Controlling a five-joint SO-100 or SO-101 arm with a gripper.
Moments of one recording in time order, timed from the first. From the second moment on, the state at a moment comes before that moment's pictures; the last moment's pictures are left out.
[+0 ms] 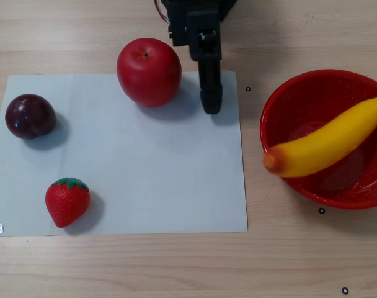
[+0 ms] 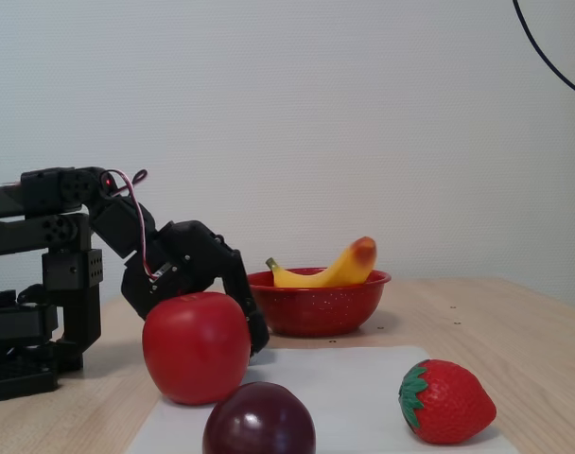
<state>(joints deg) 8.3 187.8 177.6 43.8 -9.5</state>
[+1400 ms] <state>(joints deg) 10.3 188.0 177.6 50.0 -5.9</state>
